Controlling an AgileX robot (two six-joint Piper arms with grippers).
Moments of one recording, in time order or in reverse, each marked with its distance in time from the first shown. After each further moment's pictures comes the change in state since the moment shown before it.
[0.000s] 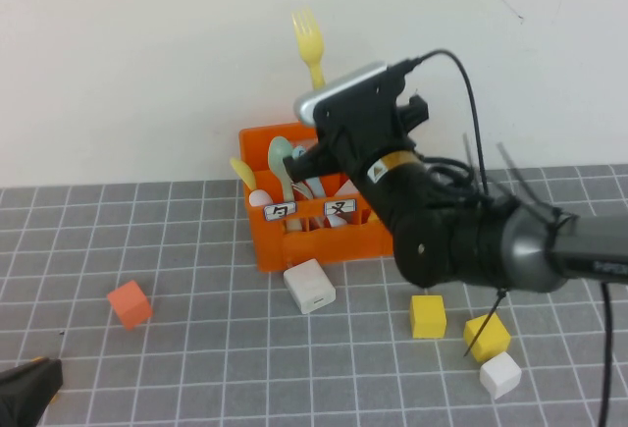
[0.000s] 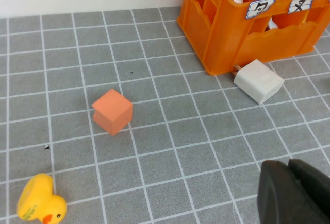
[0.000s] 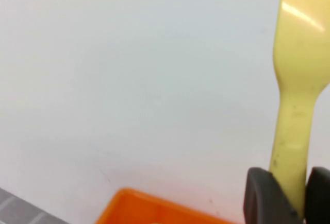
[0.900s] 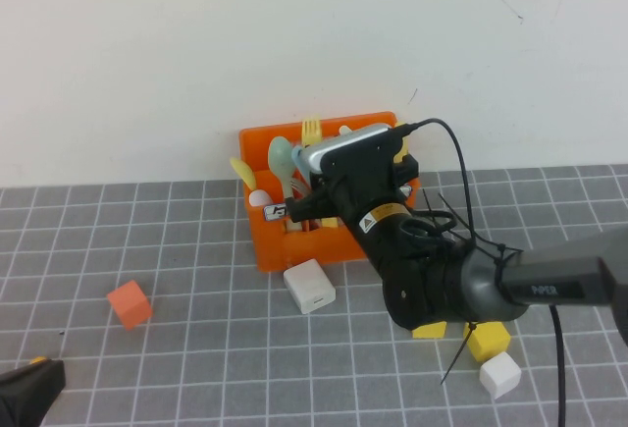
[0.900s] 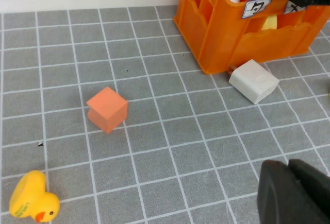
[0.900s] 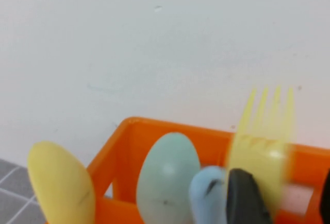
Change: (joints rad) right arm 0.000 0.181 0.000 -0.041 -0.137 0.205; left arm 0.000 0.000 0.000 -0.017 0.000 -0.004
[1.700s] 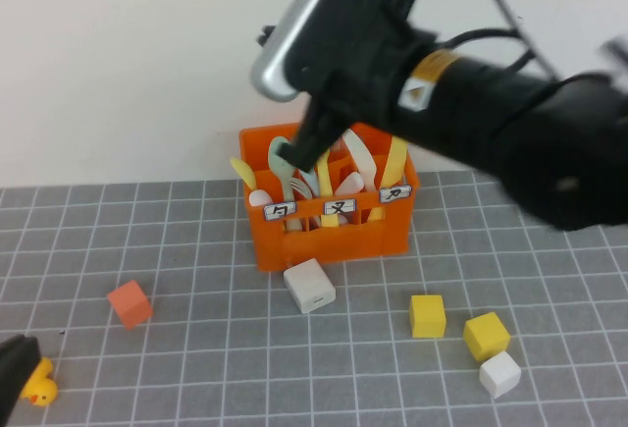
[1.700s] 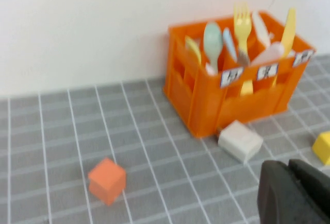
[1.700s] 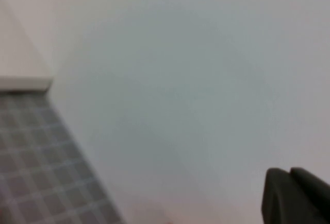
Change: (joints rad) right arm 0.058 -0.624 0.000 -0.307 0.712 -0.374; left arm 0.000 -0.130 0.000 0.000 -0.061 0.073
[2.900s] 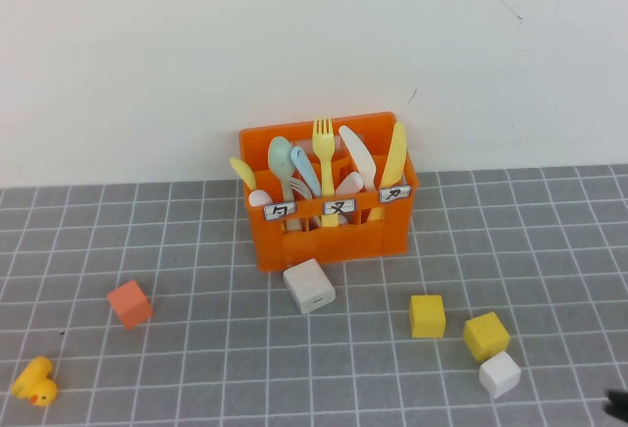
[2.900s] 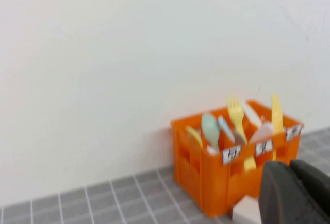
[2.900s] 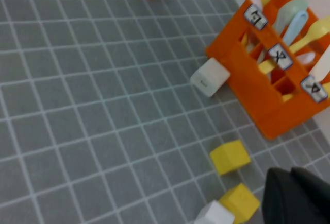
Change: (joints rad) right arm 0.000 -1.039 0.818 -0.048 0.649 0.055; left arm 0.000 -0.335 0.111 0.035 -0.093 0.108
